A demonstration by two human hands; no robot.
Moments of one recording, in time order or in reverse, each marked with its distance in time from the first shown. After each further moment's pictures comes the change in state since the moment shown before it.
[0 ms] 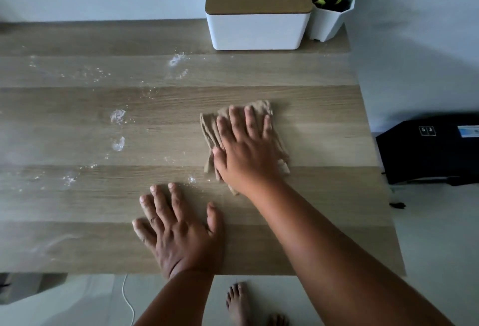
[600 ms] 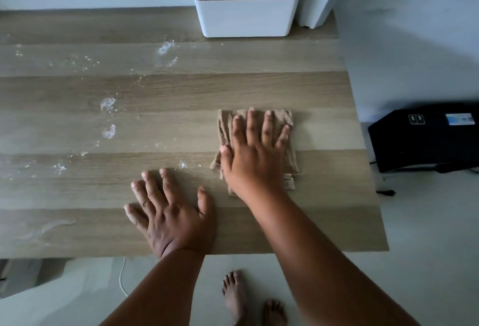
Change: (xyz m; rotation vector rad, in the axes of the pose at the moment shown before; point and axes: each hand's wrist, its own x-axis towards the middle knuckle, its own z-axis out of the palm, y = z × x) left_hand 0.000 -0.002 0.000 0.025 -0.005 0.015; right_hand -0.048 0.002 -0.002 -0.041 0.032 0.238
